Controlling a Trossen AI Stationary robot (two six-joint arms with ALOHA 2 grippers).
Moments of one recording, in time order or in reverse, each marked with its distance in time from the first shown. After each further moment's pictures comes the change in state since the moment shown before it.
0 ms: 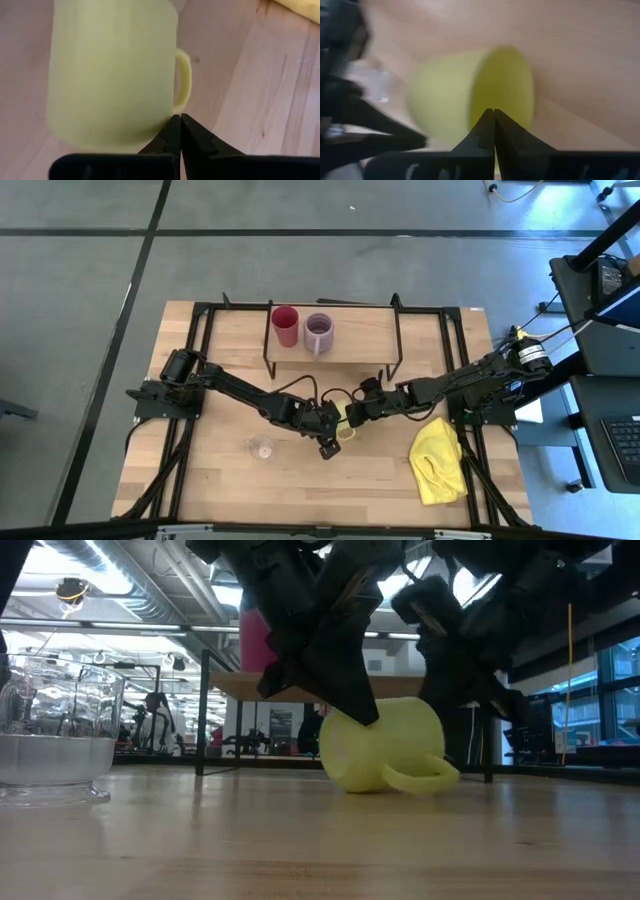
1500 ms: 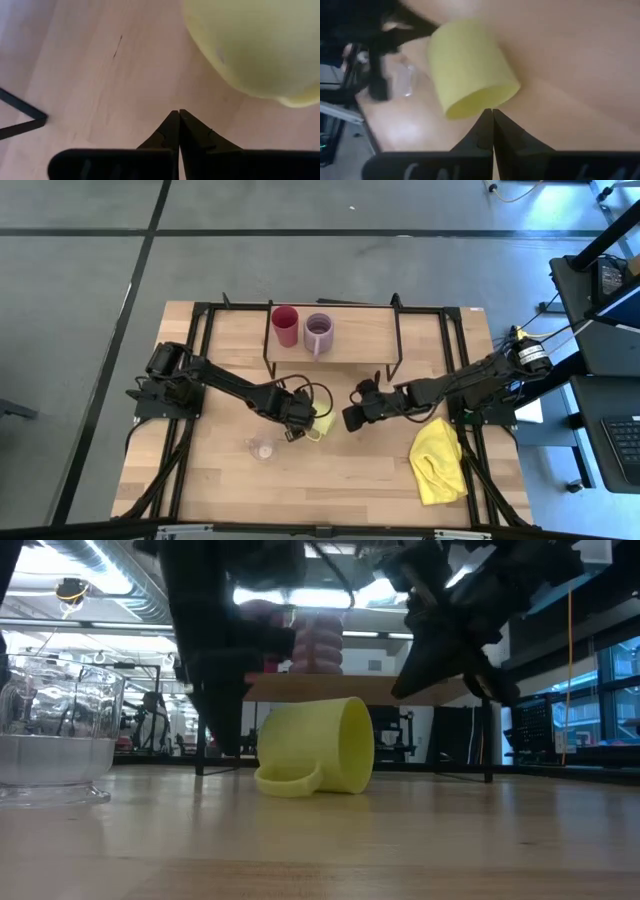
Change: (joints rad) left arm 0.027 -0.124 -0.162 -0.433 -0.143 0.104; right arm 0.024 0.000 0.079 -0.028 -0.004 -0.025
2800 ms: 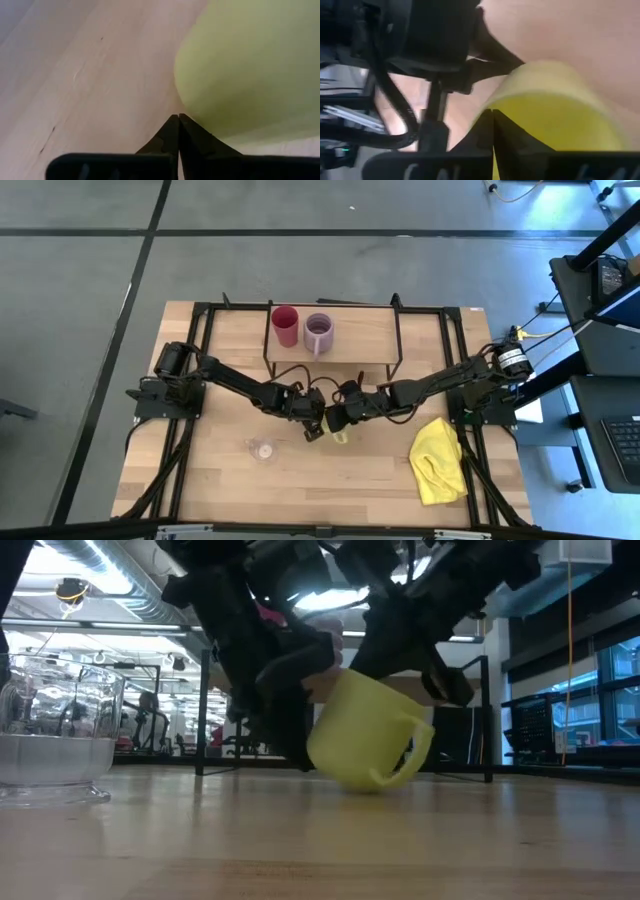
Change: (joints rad) left arm 0.063 0.056 -0.073 0.481 0.056 0.062; right arm -0.025 0.162 0.145 0.078 -0.036 -0.003
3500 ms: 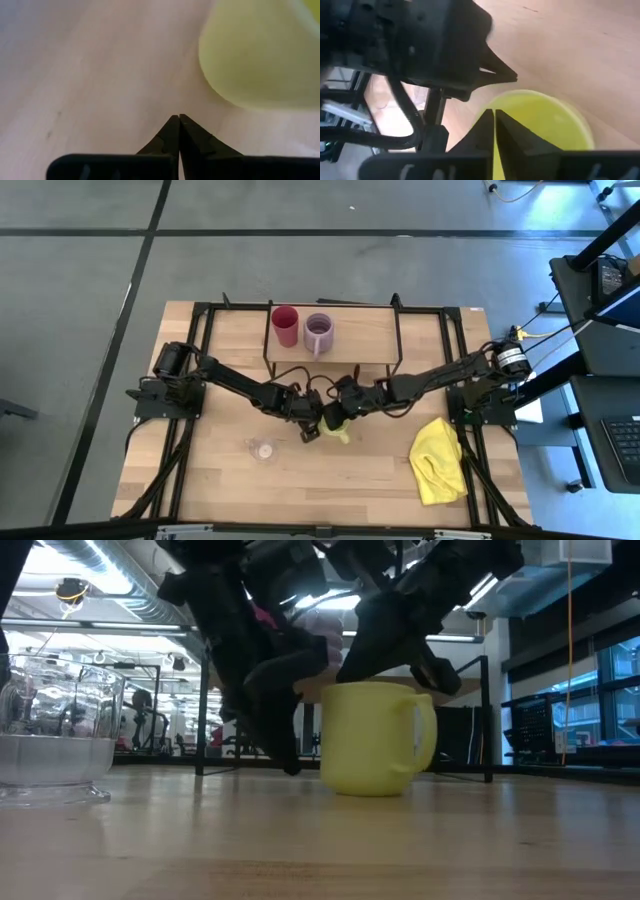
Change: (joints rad) left arm -0.005 -0.003 0.000 -0.064 0.017 0.001; right arm -0.038 0.002 0.073 -0.098 -0.027 -0.118
